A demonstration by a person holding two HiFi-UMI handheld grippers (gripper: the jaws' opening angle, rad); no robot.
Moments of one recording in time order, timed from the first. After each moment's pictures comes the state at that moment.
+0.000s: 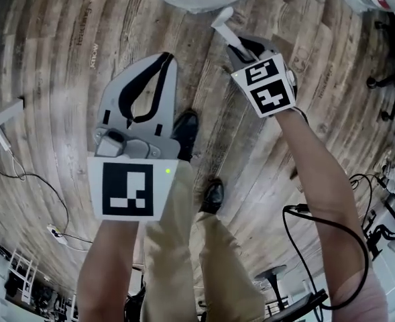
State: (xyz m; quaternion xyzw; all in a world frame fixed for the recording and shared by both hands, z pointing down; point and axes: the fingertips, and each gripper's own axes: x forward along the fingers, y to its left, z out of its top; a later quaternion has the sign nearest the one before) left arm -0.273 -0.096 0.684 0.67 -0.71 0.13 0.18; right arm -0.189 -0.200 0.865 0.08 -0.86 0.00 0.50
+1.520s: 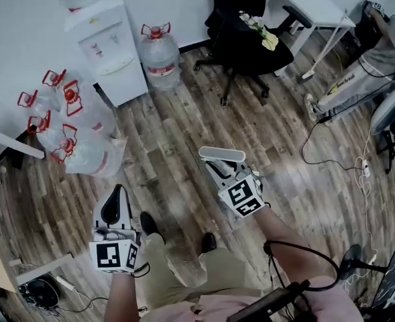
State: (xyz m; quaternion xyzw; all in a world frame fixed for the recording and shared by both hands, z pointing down) left arm 0.008 -0.118 0.231 0.81 -0.58 0.06 0.05; right arm 0.241 -0.183 0.351 0.38 -0.87 0.00 0.31
